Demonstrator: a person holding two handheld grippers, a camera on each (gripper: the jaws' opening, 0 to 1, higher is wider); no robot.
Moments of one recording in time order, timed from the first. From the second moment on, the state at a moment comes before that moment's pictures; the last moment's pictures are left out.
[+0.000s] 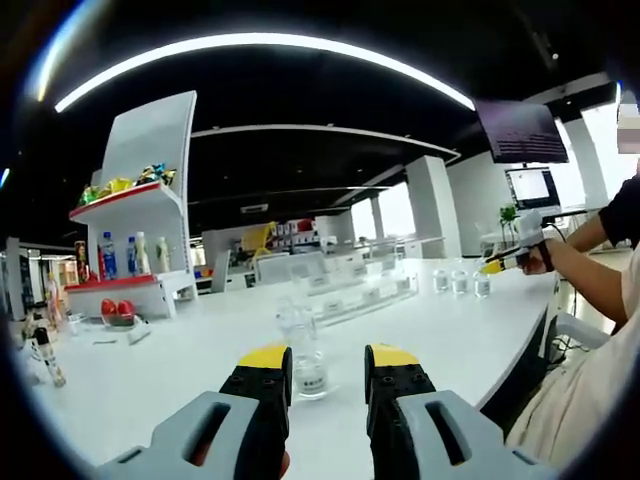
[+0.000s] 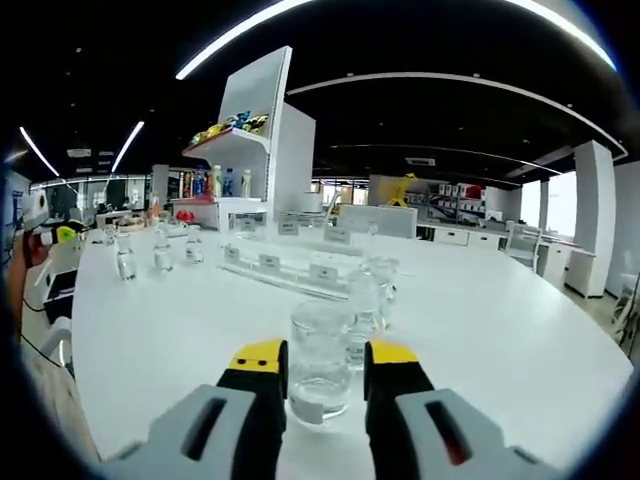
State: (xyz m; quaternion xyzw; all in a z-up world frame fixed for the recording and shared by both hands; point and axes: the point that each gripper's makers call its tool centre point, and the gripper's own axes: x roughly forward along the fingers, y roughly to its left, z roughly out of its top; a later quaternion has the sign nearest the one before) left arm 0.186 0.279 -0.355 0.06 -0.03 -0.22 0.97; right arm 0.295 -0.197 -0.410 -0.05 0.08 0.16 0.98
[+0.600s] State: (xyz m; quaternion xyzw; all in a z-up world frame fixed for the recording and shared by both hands) left arm 0.185 0.277 -0.356 0.07 -0.03 -0.22 0.97; right arm 0.300 -0.192 -0.410 -0.04 0.07 0.16 0.98
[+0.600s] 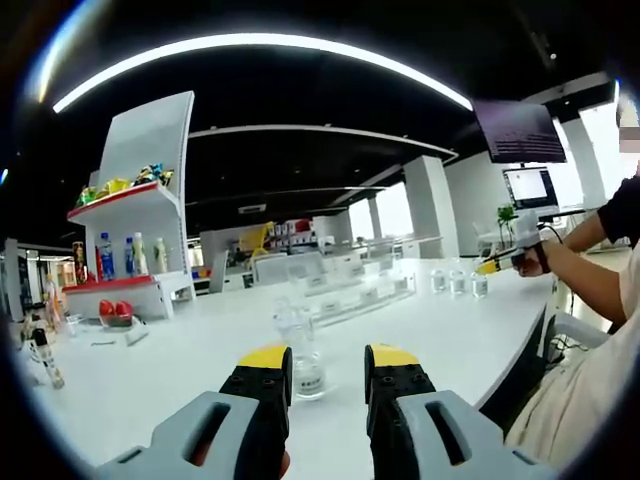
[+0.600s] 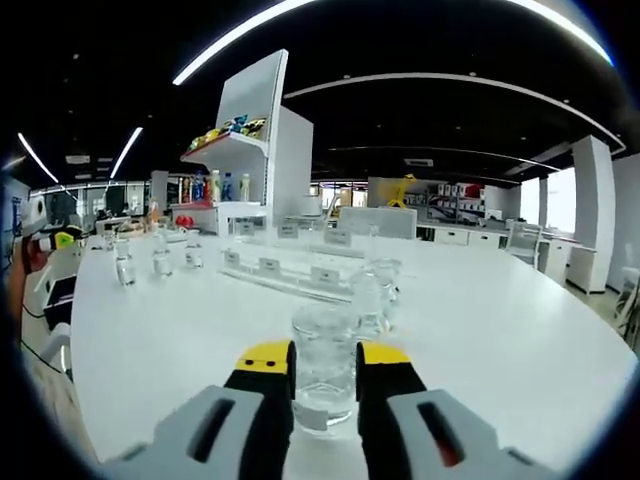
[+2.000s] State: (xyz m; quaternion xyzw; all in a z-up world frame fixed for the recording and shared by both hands) left arm 0.180 0.260 -0.347 0.07 -0.04 -0.24 0.97; right arm 0.295 -0.186 -0.409 -0.03 0.06 0.16 0.98
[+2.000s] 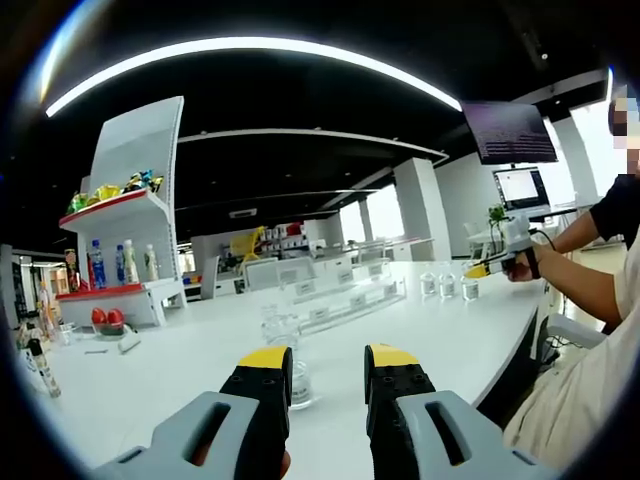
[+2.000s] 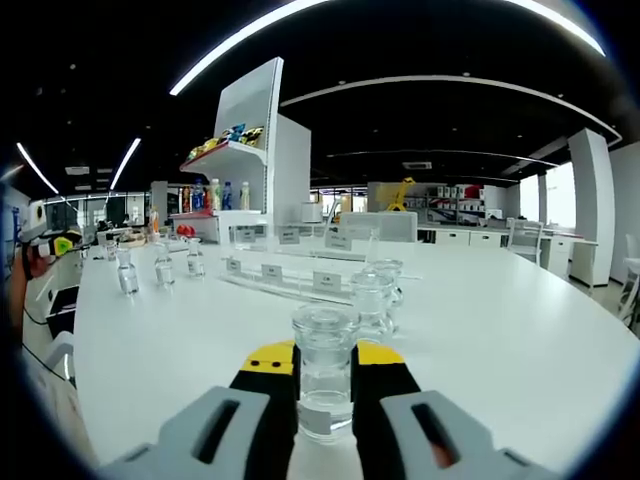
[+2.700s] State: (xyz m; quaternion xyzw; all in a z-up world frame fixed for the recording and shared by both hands) left arm 0.182 0.263 -0.348 0.07 -0.04 -0.25 0.97; right arm 0.286 -0.187 -0.392 -0.03 0.05 0.15 0.99
